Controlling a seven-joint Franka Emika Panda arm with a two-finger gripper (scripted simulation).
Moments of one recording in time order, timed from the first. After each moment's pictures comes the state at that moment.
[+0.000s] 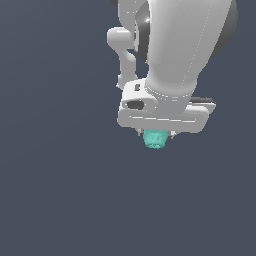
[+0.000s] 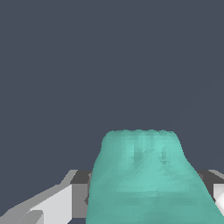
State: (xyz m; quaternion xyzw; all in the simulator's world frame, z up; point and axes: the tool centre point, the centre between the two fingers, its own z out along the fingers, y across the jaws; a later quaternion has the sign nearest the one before) arm 0.090 0.076 0.312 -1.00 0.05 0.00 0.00
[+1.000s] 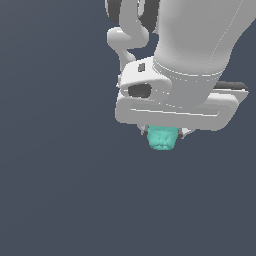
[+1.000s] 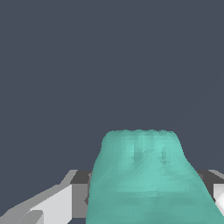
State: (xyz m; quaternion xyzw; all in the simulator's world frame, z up) arm 0.127 0.077 0.369 -1.00 0.05 0.00 0.00
